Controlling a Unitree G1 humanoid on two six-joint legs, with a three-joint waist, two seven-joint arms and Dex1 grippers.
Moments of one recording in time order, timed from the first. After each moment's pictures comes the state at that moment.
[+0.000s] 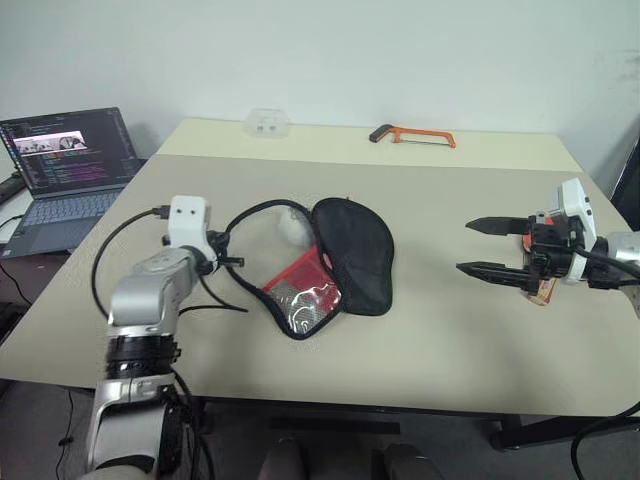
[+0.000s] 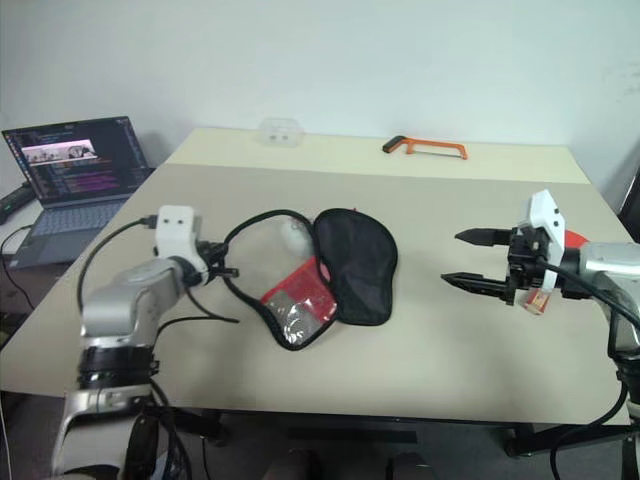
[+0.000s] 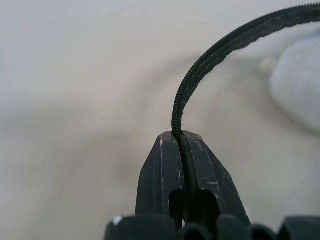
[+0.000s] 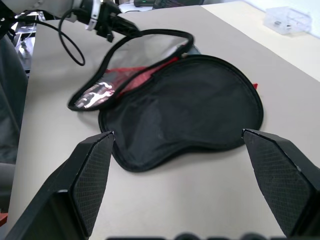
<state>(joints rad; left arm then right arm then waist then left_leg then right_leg) -0.65 0.49 0.16 0.18 -0.24 0.82 -0.26 -0.48 -0.90 -0.14 -0.08 0.57 0.51 1.20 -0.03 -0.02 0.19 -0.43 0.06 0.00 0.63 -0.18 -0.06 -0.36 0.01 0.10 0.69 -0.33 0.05</state>
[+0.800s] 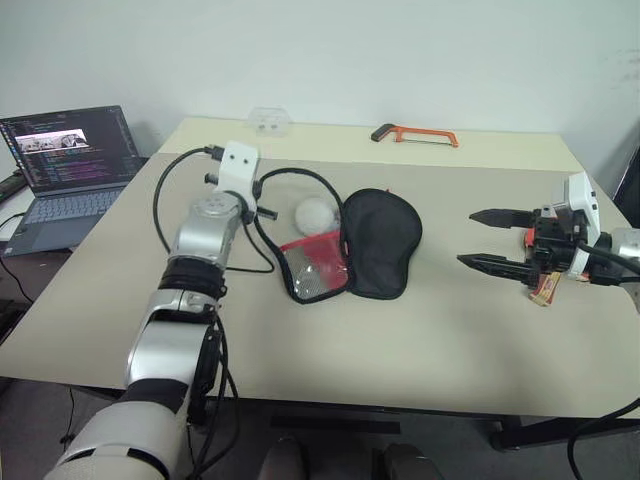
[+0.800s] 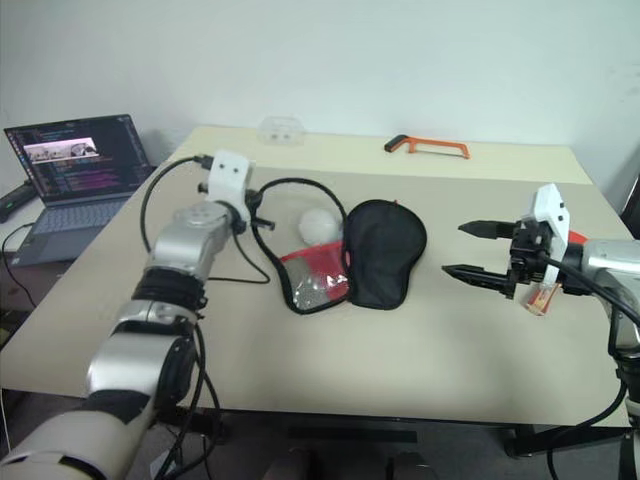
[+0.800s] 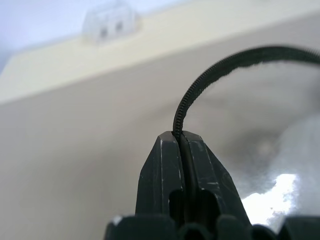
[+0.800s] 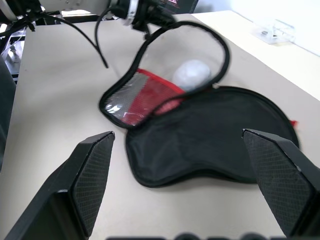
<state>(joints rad) -1.10 0.40 0.00 0.79 -0.02 0.39 -0.23 -0.50 -0.89 -0.16 -0.06 0.57 0.51 1.18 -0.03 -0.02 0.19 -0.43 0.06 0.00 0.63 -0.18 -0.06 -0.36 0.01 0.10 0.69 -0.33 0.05</state>
